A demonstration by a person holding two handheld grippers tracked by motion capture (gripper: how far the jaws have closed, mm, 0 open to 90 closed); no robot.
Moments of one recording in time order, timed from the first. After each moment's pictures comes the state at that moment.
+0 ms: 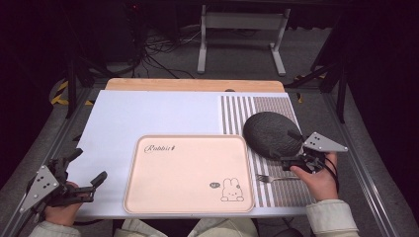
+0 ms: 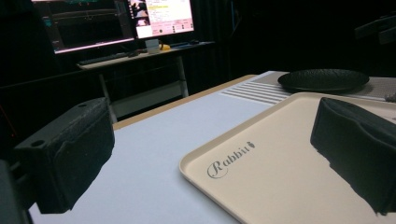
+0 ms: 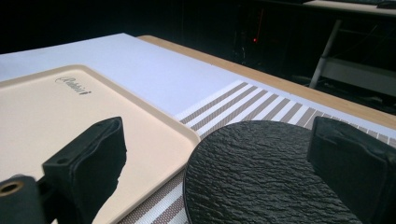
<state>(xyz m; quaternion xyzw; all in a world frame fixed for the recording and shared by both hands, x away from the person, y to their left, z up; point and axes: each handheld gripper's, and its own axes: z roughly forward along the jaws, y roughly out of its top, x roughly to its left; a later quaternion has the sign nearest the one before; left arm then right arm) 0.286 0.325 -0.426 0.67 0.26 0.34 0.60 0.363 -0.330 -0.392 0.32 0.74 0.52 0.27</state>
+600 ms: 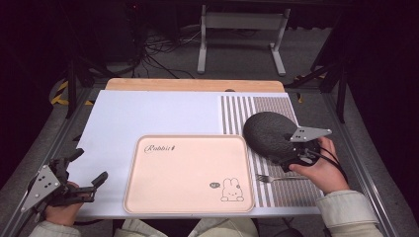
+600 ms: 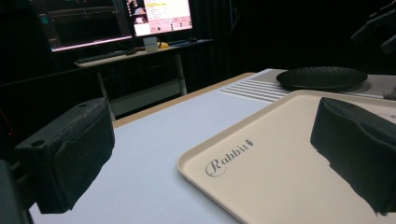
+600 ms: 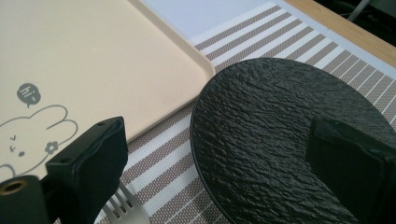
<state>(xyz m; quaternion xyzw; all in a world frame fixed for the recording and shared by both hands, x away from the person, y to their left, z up) 0.287 0.324 -0.426 0.68 0.26 0.34 0.60 0.377 -0.319 -0.372 0.30 0.86 0.36 0.20</state>
